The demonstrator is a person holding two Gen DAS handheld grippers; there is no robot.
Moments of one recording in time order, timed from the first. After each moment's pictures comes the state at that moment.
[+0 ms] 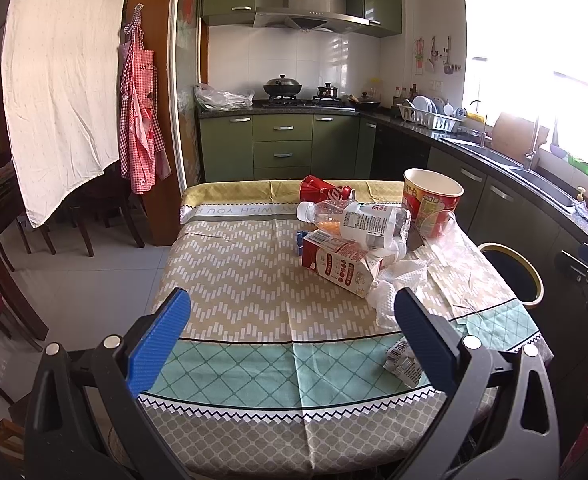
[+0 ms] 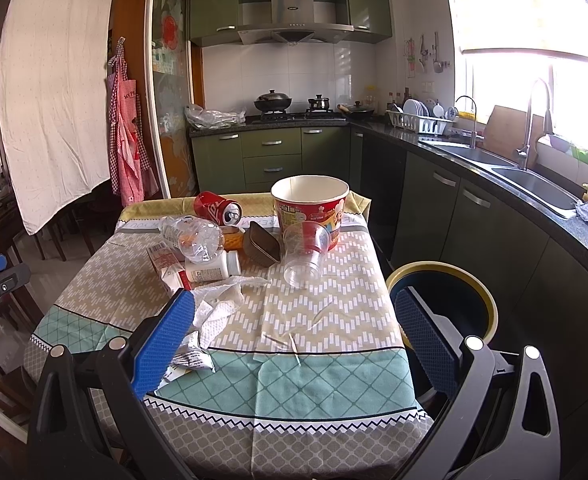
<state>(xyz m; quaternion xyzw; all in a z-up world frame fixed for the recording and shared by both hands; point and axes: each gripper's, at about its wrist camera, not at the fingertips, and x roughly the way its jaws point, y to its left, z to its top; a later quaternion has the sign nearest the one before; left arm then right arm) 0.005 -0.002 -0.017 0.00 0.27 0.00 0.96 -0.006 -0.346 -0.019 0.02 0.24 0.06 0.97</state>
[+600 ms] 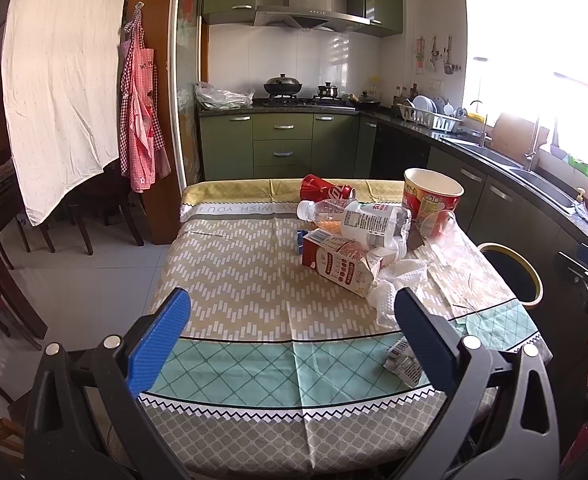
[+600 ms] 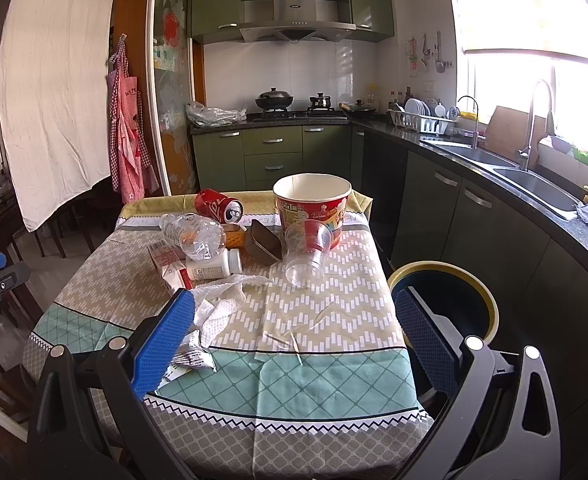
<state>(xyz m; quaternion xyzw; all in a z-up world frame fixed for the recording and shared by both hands) 0.005 -0.002 -0.018 -0.01 0.28 0.00 0.96 -0.003 -0.340 -0.019 0.01 0.25 0.06 0.97</state>
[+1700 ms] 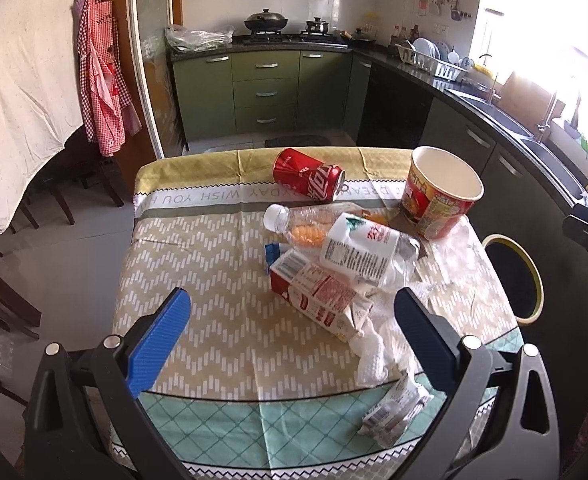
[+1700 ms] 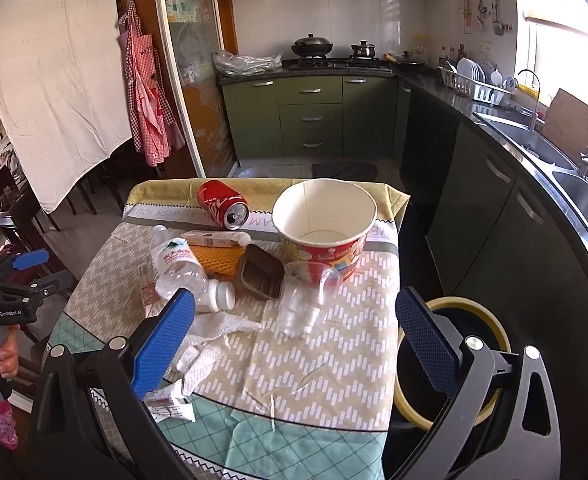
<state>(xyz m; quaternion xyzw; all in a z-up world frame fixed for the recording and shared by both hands) 0.164 -0.033 0.014 -0.01 0.41 -0.02 0.91 0.173 -0.377 0.042 0.00 0.37 0.15 0.92</state>
